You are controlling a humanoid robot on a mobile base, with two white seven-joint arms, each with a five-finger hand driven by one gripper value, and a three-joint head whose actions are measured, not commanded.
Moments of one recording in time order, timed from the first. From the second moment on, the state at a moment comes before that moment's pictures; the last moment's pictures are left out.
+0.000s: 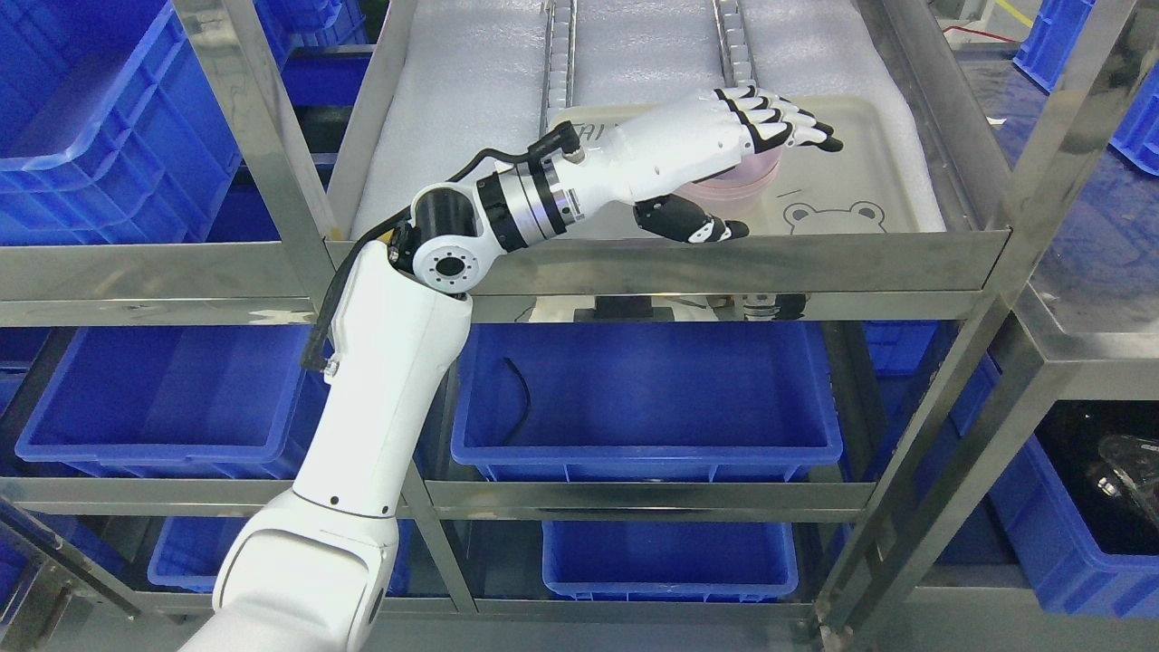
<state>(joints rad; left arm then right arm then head) -0.78 0.00 -0.27 -1.30 -0.57 -0.79 -0.55 0.00 0.00 0.05 0.00 0.05 -0.08 -0.02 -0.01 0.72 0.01</state>
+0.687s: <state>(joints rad) -0.51 0.00 -0.33 -1.45 -0.56 -0.79 -0.51 0.00 0.00 0.05 0.00 0.05 -0.08 -0.02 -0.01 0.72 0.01</state>
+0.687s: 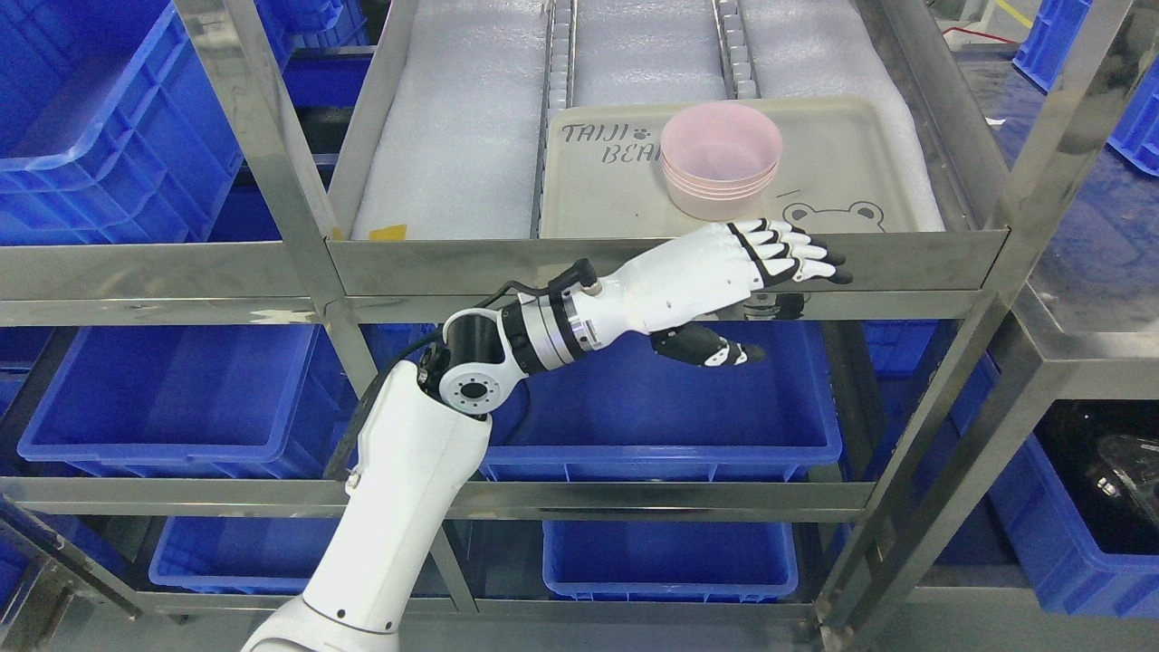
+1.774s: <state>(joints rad) 0.05 0.00 -0.37 -1.50 -0.50 -0.79 -0.51 0.00 0.00 0.05 0.00 0.05 -0.08 -0.02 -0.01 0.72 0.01</state>
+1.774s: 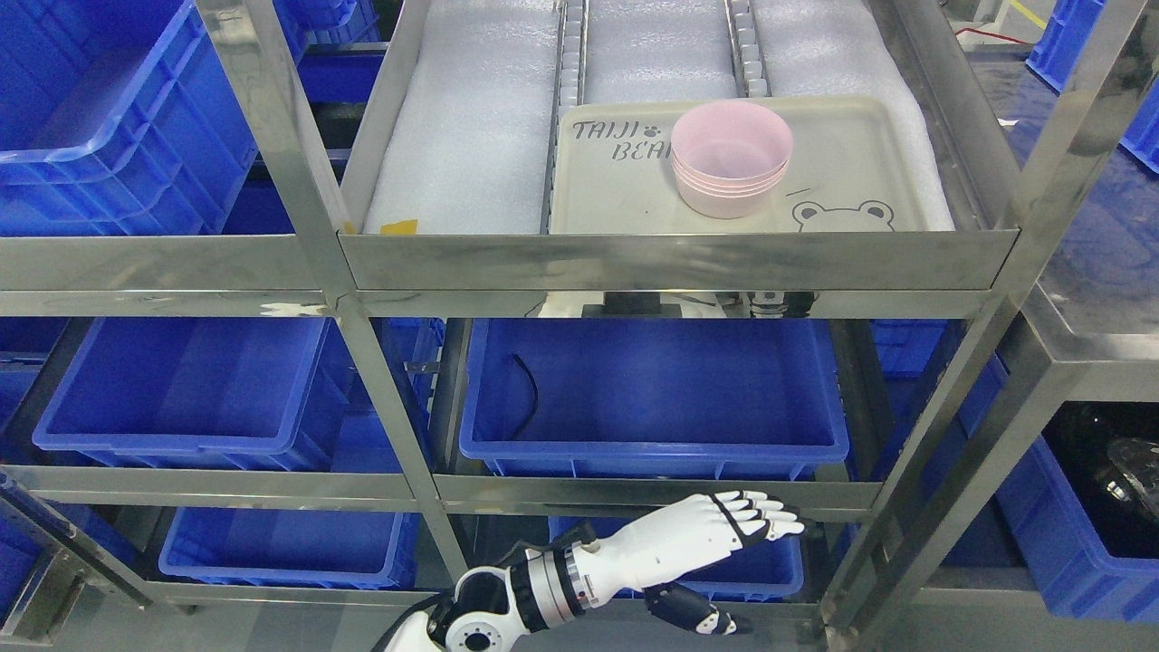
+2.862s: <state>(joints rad) 0.19 0.00 -0.23 -1.45 0.05 -0.50 -0.04 0.00 0.00 0.05 0.00 0.05 -0.08 -0.02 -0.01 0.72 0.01</state>
